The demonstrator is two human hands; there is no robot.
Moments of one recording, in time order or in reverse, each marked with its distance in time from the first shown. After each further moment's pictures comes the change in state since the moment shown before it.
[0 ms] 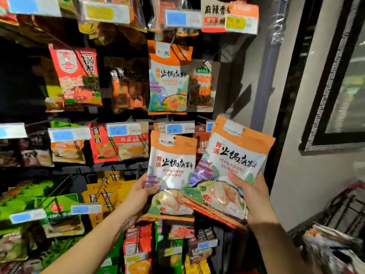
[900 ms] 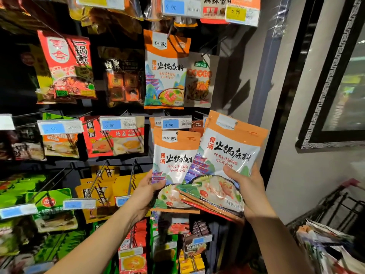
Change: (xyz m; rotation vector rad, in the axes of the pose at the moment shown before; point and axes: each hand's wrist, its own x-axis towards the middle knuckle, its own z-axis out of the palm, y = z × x) left_hand 0.024 -0.024 0.025 -0.118 -0.076 -0.050; right_hand 0.006 -0.009 0.001 -0.019 -0.034 0.030
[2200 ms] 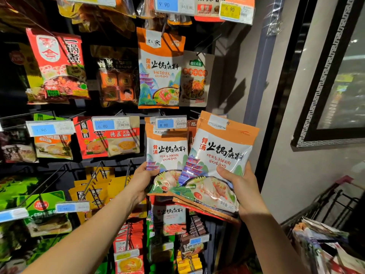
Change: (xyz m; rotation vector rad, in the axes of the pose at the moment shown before) left_hand 0.057 0.009 -0.001 -0.036 0.172 -0.070; right_hand 0.004 0.004 0.001 -0.023 -0.010 0.015
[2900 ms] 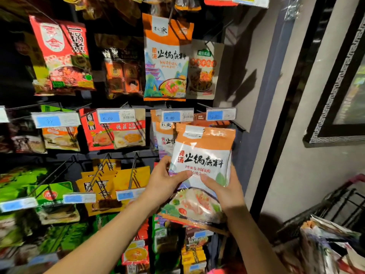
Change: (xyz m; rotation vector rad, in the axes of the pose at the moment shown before) left_hand -0.088 0.014 0.038 0.251 -0.141 0.316; right_hand -0.016 0.037 0.032 -0.145 -0.089 -0.133
